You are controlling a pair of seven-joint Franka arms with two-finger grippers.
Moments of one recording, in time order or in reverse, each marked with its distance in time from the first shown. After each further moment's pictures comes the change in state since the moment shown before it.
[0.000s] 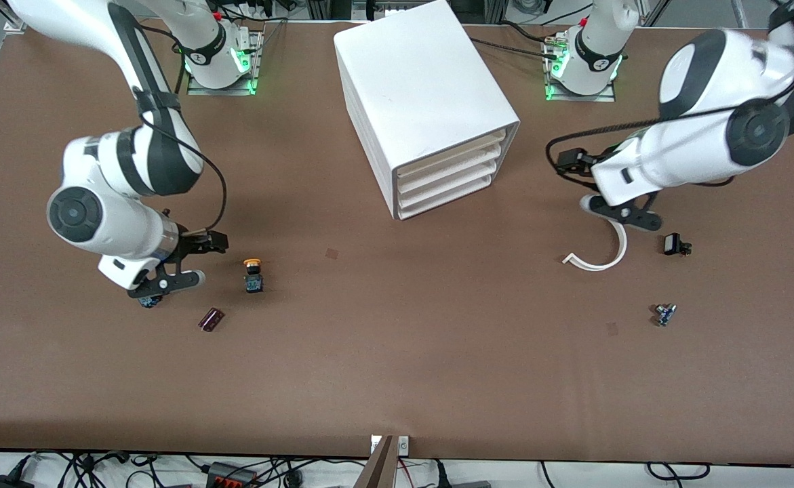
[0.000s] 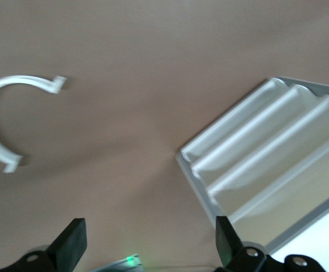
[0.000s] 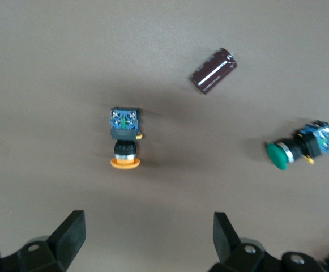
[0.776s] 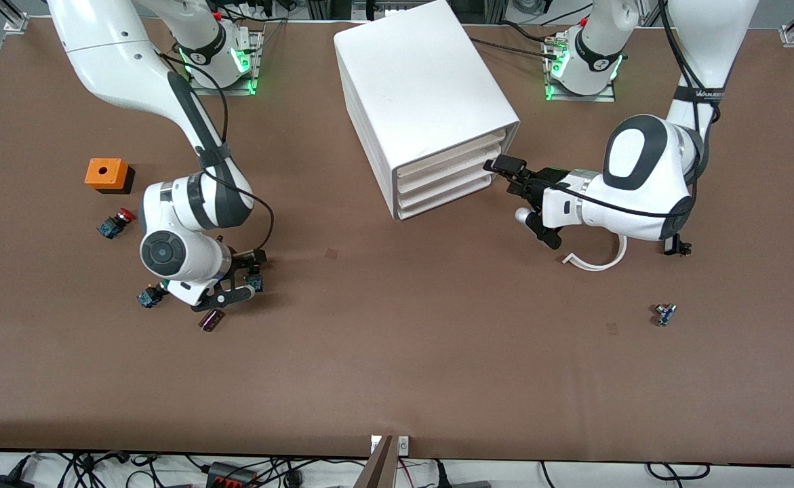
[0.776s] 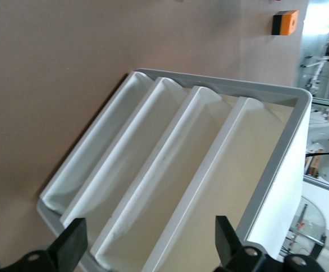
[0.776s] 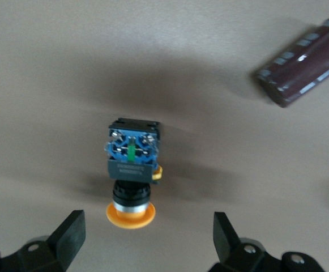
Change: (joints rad) left arm -0.007 0.145 0.005 -0.133 -0.523 0.091 0.398; right arm 0.054 0.196 0.000 0.008 0.001 0.131 0.005
